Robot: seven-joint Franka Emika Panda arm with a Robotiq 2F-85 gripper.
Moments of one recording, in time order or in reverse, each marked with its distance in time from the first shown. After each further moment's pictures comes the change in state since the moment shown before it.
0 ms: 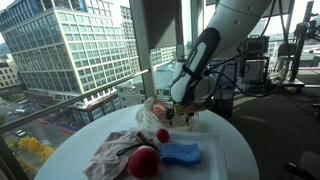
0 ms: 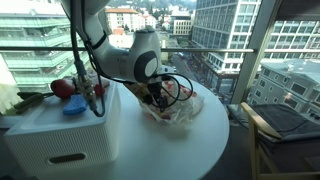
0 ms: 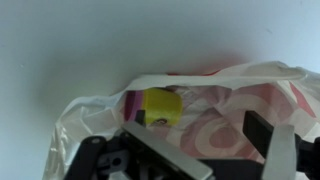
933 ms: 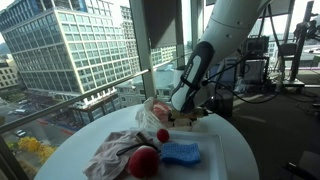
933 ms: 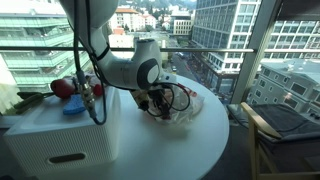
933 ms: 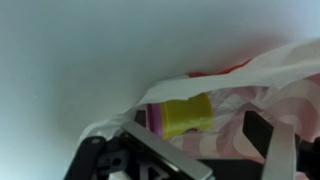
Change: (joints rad) arm 0.104 0.085 -0.124 0.035 0.000 0.016 0.230
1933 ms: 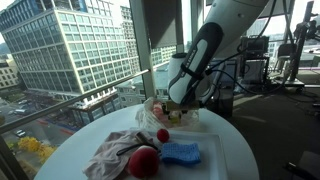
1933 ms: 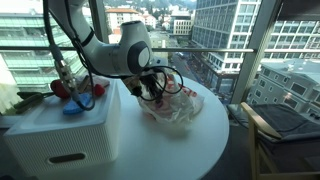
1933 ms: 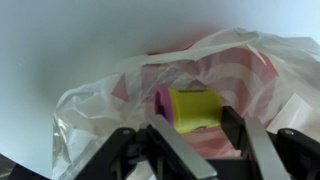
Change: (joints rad) arm 0.118 -0.129 -0.066 -0.066 -0.079 0.037 0.043
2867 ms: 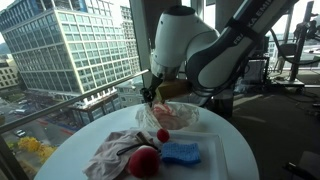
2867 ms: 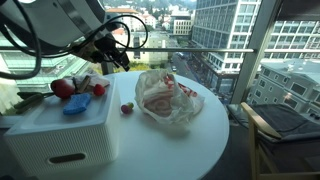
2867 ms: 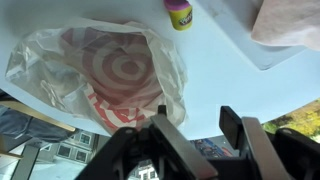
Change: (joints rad) arm 0.438 -0.404 -0.252 -0.209 -0.668 -0.012 0.344
